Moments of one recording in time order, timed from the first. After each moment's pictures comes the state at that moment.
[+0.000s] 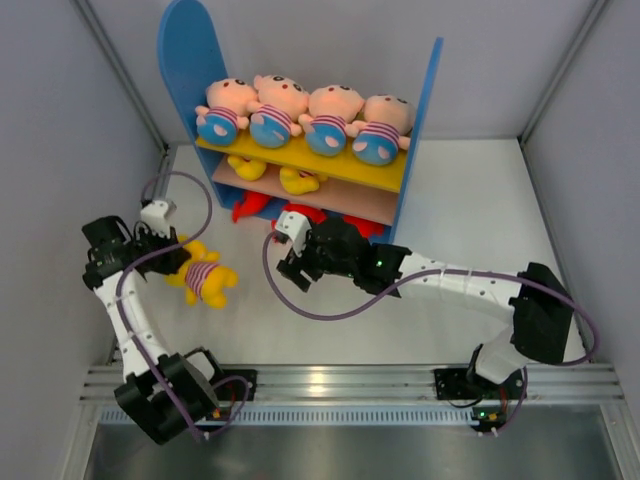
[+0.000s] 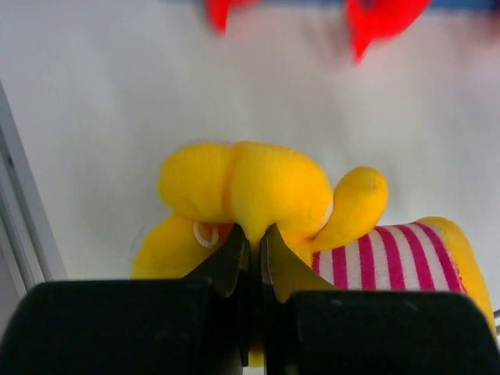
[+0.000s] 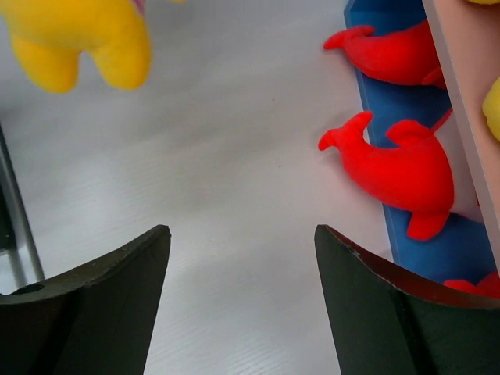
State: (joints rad) left arm 0.58 1.07 0.92 -0.86 0.66 0.63; right arm 1.10 1.56 1.19 -0.07 0.01 -0.15
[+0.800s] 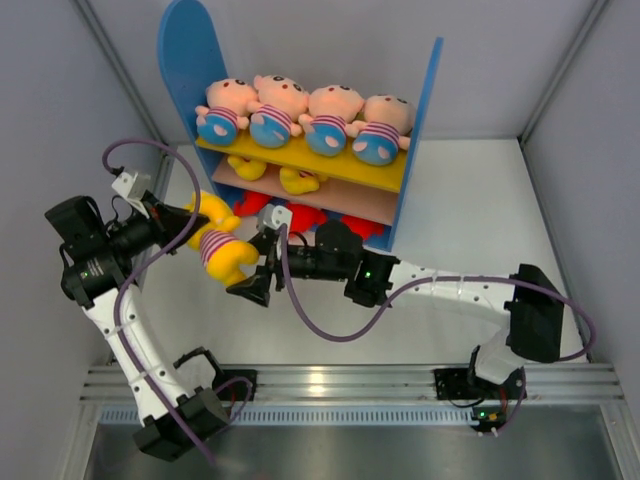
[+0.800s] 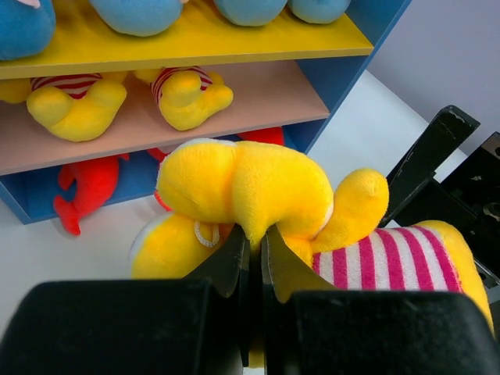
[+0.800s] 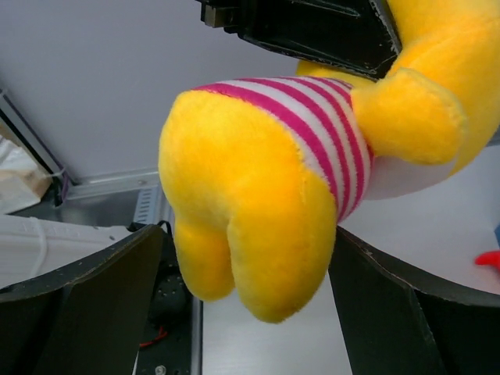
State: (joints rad) left arm 0.58 0.94 1.28 -0.87 1.35 0.26; right arm 1.20 1.57 1.25 0.37 -0.28 0.10
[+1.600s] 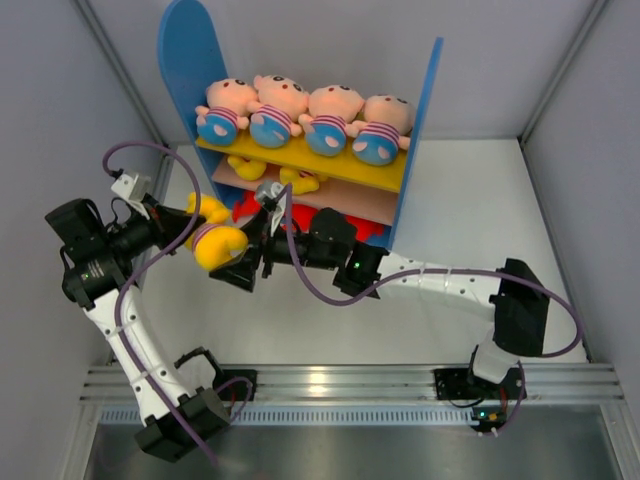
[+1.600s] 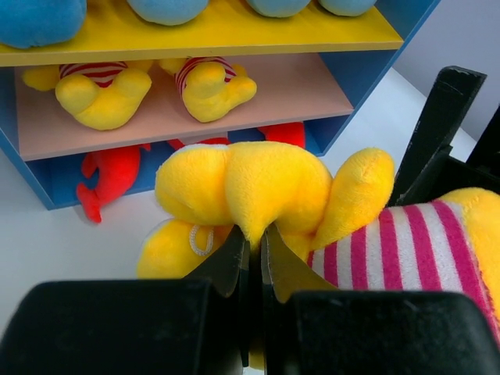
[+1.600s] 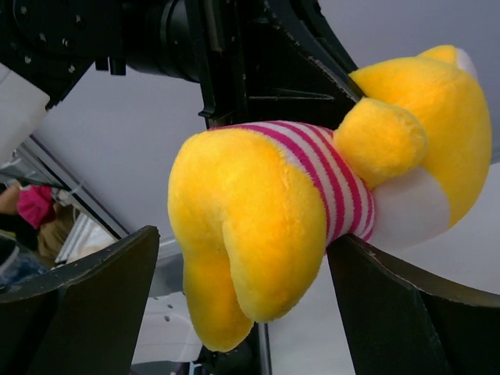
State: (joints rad) left arm 0.59 0.93 1.25 -0.86 1.30 0.28; right arm 1.18 1.66 1.36 0.47 -0.29 0.40
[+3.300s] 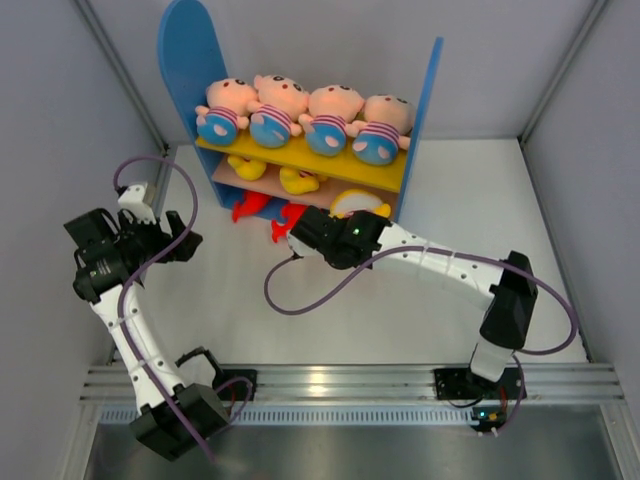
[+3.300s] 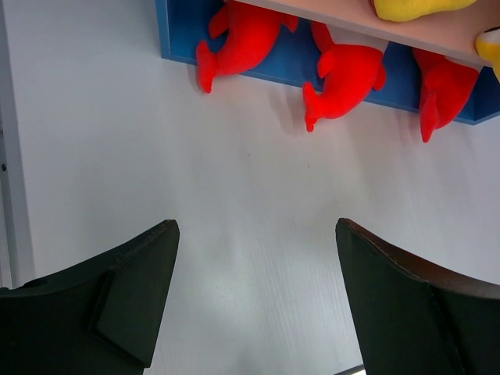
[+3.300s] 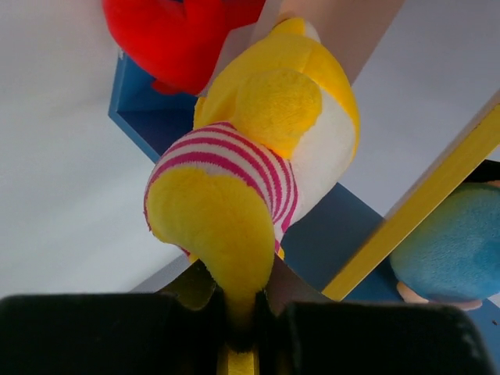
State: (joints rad) left arm 0.59 0.94 1.11 -0.88 0.79 0.29; right arm 1.10 1.74 1.66 -1.03 0.72 -0.83
